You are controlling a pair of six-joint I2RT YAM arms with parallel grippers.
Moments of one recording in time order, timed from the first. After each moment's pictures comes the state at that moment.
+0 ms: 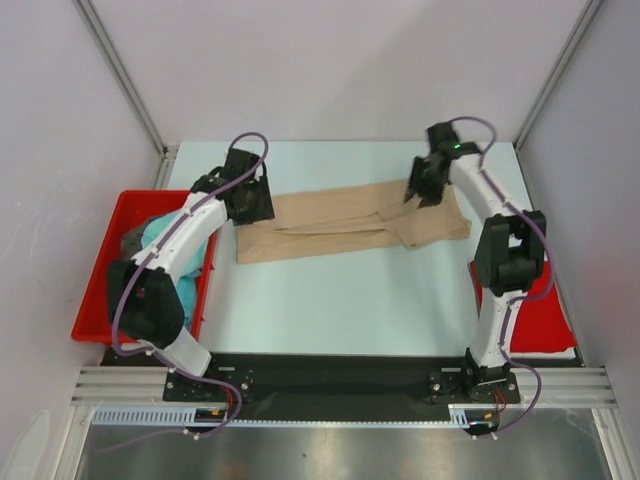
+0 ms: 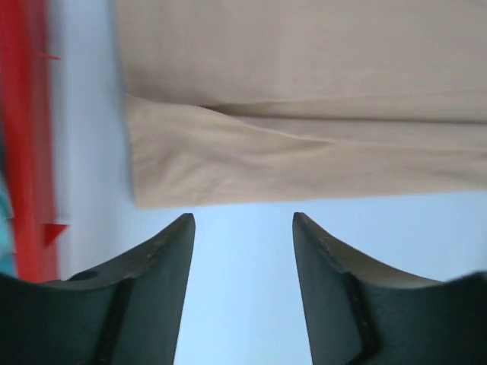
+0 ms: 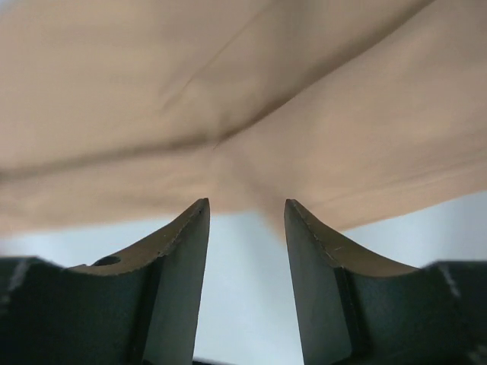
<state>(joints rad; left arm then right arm) -0.30 1.62 1.41 -0.77 -0.15 -0.45 0.09 2.06 1.89 -0.90 -0.09 0.40</state>
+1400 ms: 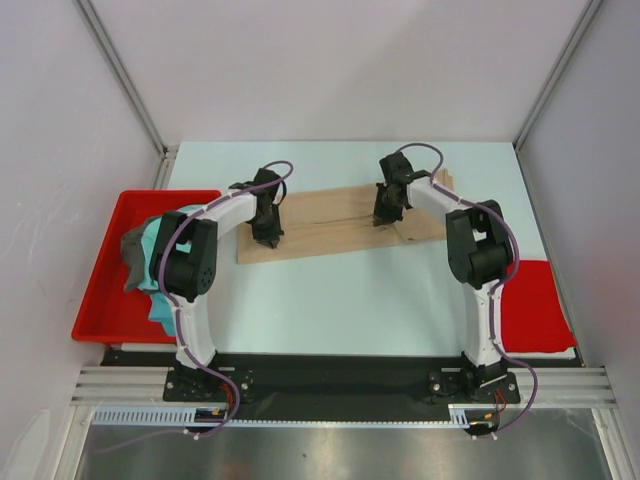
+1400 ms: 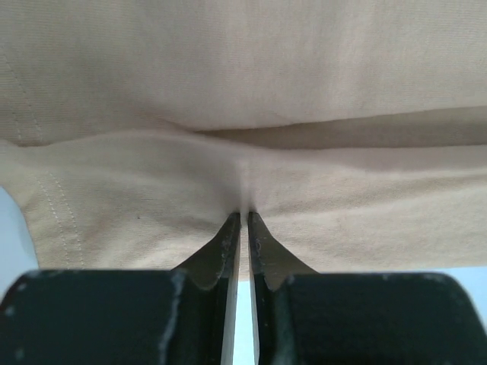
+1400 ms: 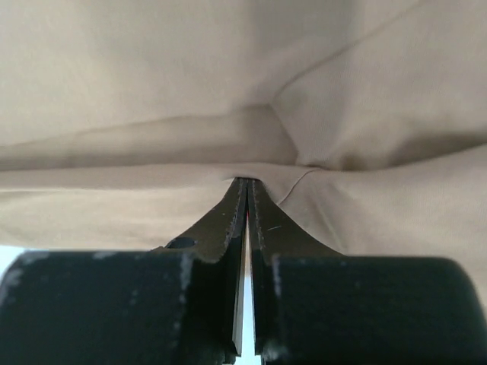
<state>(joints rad) -0.31 1.99 1.40 -0.68 -0.06 -0.44 0.35 2.14 1.63 -0.57 -0.07 0.50</state>
